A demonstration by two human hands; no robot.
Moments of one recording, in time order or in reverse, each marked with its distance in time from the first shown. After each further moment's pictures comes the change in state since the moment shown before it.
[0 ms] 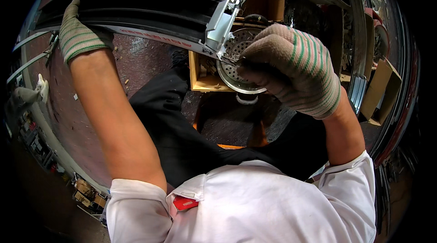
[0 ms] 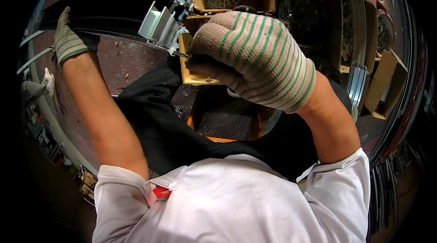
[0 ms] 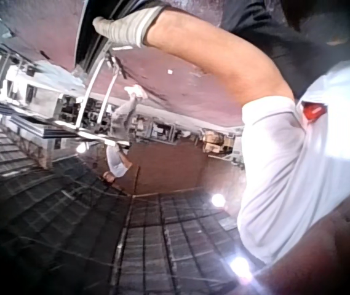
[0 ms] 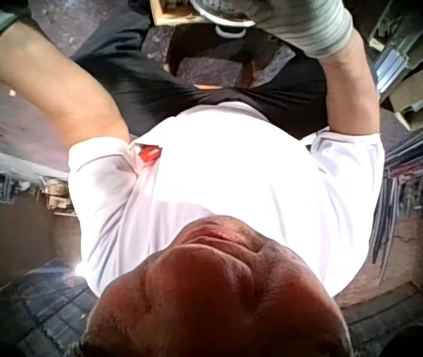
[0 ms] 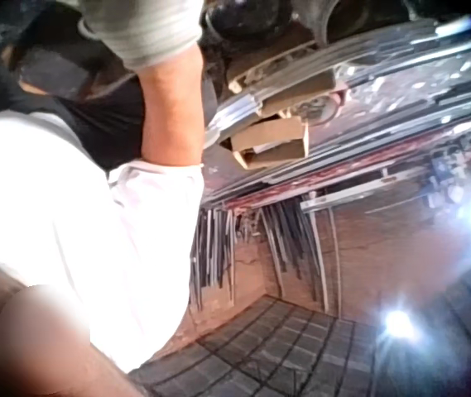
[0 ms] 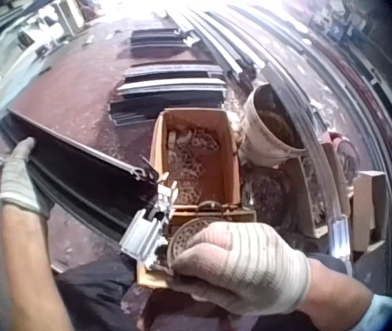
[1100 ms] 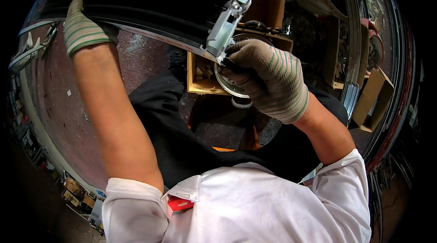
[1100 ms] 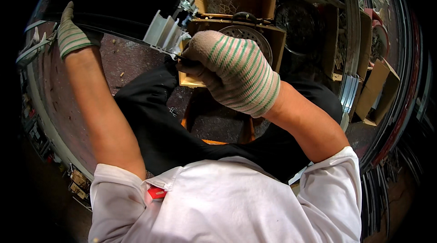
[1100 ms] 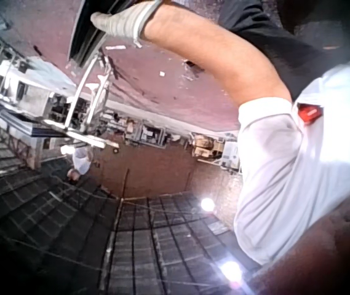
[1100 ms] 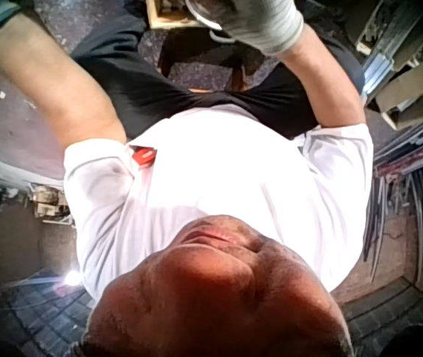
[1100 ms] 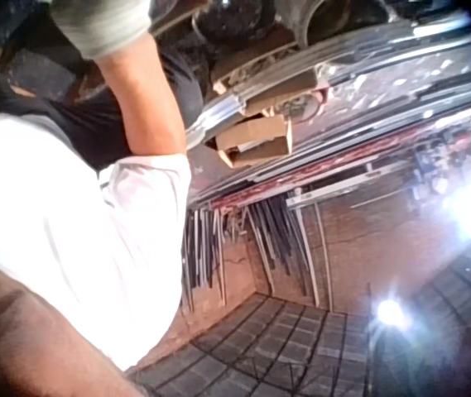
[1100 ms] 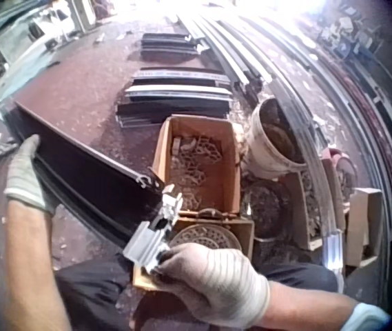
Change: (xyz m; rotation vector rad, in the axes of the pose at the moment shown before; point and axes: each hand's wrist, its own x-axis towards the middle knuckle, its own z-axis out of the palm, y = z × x) left_hand -0.003 -0.017 -0.007 -0.114 -0.012 0.142; right_hand -0.006 -0.006 0.037 0.260 0.043 0.192
